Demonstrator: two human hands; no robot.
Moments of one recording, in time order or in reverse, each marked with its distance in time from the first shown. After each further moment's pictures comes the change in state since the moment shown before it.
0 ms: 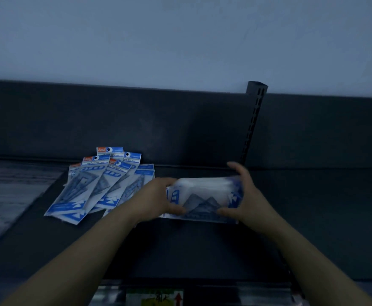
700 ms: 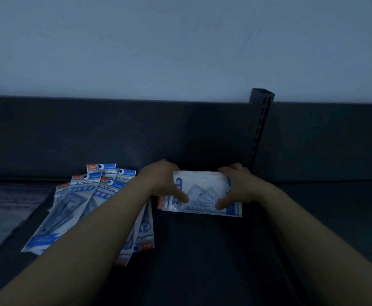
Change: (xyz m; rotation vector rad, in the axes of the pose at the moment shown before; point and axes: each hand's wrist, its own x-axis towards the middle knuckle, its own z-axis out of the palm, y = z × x) left_hand 0.114 0.013 -0.032 0.542 -0.067 -0.058; right_hand 0.125 0.006 -0.029 -0.673 -0.262 0.220
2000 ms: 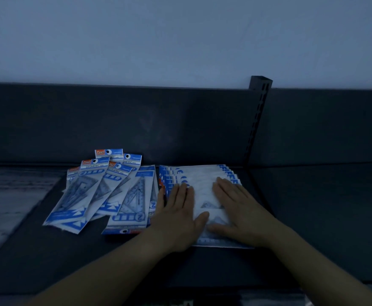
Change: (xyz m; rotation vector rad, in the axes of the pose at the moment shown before) left_hand -0.113 0.032 0.090 0.217 -0.022 0.042; right_hand -0.097 -0.006 0.081 -0.332 0.112 -0.266
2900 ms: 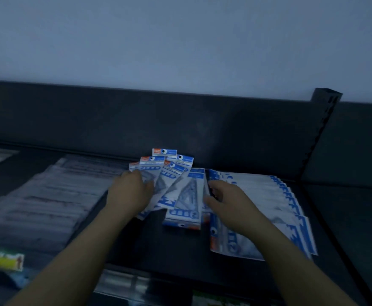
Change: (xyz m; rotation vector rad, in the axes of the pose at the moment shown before) left_hand -0.056 -0.175 -0.050 -0.281 0.416 -0.614; right_hand 0.058 -0.147 -0.043 0.580 0.060 0.133
